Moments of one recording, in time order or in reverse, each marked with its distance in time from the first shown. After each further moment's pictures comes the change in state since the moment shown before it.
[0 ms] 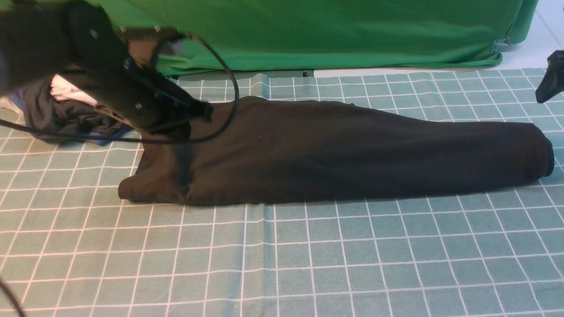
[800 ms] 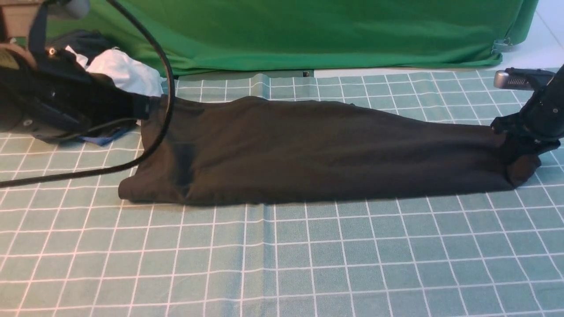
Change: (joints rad) right arm 0.090 0.218 0.024 -0.032 0.006 -0.064; left arm 0.000 -0.522 0.257 -0.003 -0.024 -0.004
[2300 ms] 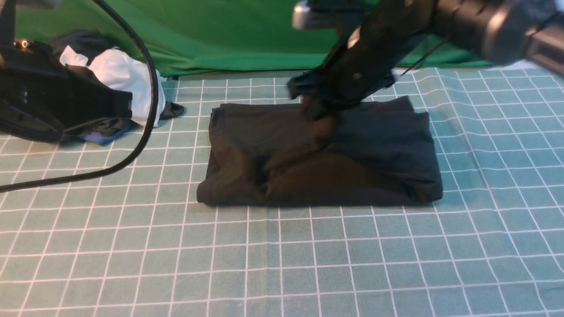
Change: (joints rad) right arm 0.706 -0.182 -0.067 0.067 -0.235 0.401; left arm 0.000 -0.069 0.004 0.012 0.008 -0.001
